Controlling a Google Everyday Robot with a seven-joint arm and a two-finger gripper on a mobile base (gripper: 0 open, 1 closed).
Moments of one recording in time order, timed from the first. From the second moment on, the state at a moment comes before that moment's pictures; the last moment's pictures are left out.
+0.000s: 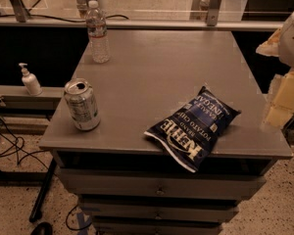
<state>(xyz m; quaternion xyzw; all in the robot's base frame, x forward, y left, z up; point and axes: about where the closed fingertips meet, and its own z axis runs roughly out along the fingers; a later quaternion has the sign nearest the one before) 0.438 -0.216 0.977 -0.60 0.78 -0.04 0.16</state>
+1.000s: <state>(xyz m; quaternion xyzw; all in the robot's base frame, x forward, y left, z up) 0.455 -0.213 0.956 -0.58 0.79 0.00 0.19</state>
